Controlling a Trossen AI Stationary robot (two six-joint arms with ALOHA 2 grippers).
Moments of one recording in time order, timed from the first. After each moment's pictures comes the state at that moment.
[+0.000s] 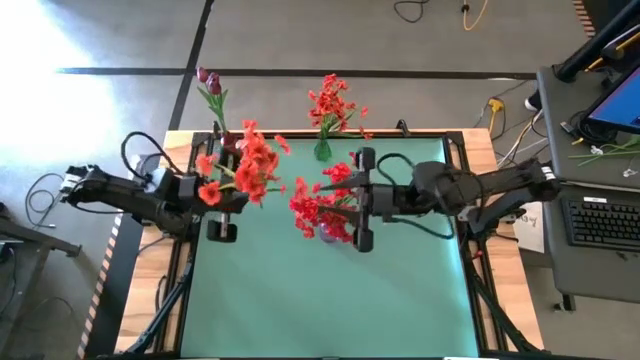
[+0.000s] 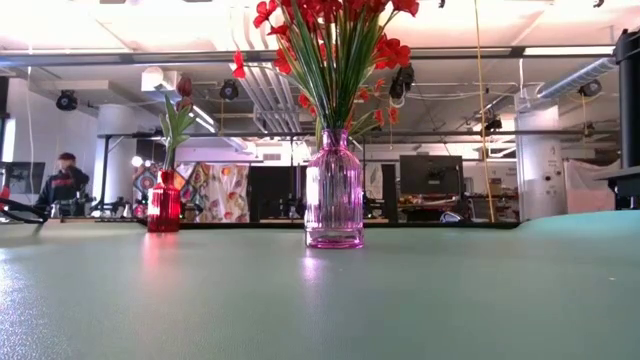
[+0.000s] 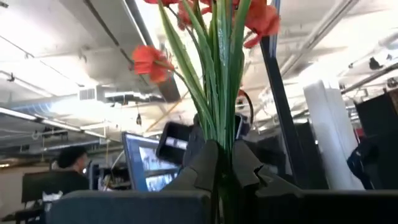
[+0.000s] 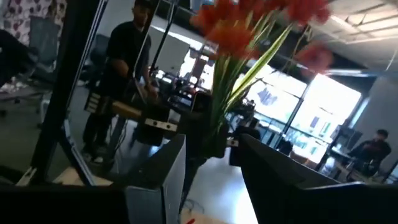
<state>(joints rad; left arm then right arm) -0.19 0.90 0.68 0.83 -0.07 0.22 0.23 1.48 1.52 0.14 0.18 -0.45</state>
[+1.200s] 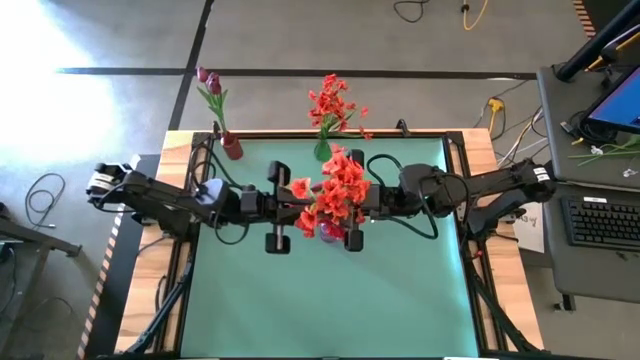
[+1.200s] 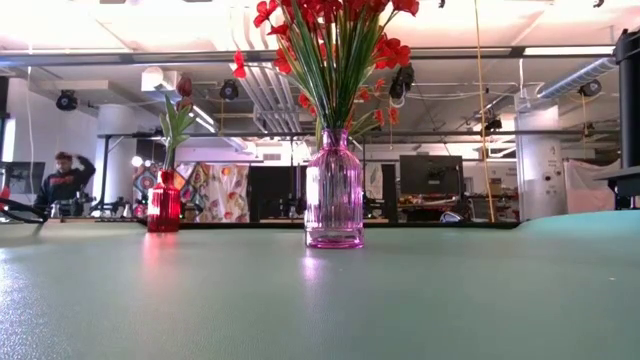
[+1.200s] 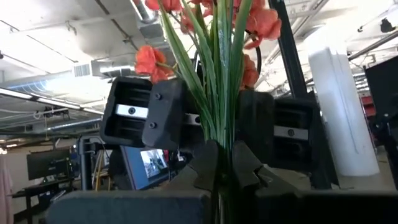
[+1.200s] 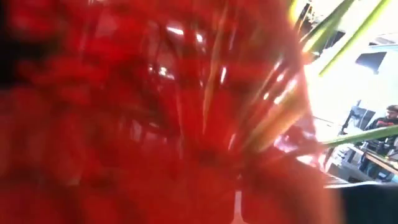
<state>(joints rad) -0.19 1.33 0.90 0.94 -0.10 0.24 0.21 1.52 1.52 0.17 0.18 -0.35</state>
